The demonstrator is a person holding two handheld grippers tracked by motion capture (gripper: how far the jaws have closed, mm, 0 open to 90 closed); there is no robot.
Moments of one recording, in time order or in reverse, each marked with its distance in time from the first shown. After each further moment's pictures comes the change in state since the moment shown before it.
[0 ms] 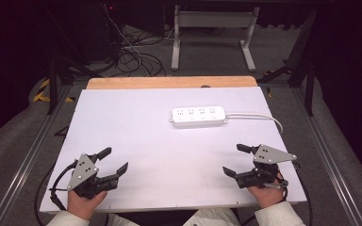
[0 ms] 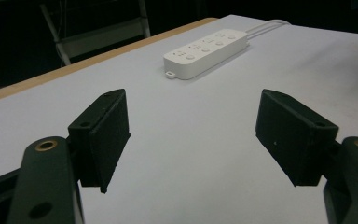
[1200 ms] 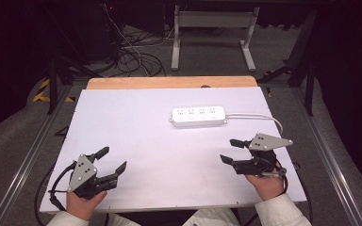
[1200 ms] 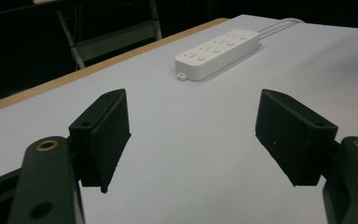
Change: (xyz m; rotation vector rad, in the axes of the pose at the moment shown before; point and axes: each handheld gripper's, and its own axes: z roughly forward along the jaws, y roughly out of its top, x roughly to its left) left arm -0.002 0.000 -0.002 -0.001 0.055 0.032; right arm -0.006 0.036 0.005 0.085 0.013 0.014
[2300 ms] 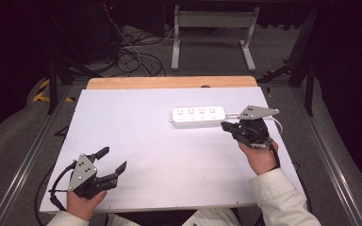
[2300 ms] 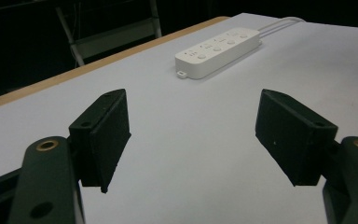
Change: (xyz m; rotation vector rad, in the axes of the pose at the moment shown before) left arm 0.001 0.000 0.000 0.007 0.000 -0.007; right arm -0.030 0.058 0.027 0.109 -0.153 0.027
